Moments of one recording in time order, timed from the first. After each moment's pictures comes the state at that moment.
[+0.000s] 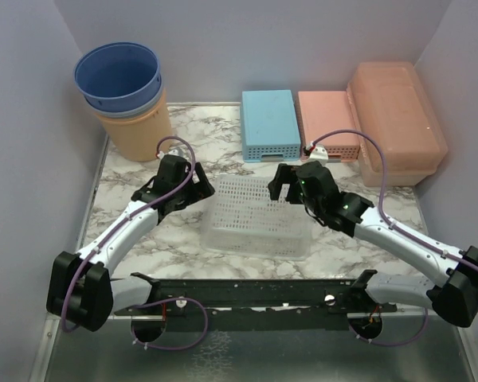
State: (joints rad) left arm -0.38 1.19 0.79 -0.38 0.00 -0.69; right arm 0.81 1.16 0.91 -0.30 0.43 0.58
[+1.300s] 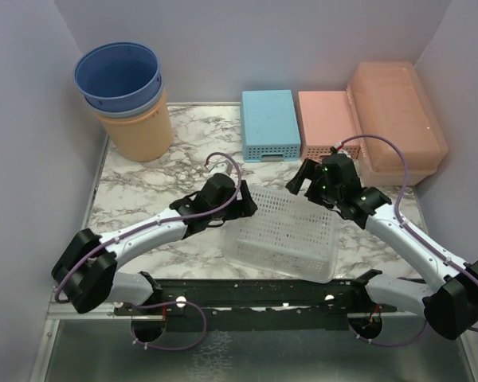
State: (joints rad) left arm -0.80 1.35 0.79 -0.12 -0.07 -0.81; right arm 0.50 1.11 0.85 -0.43 0.11 0.77
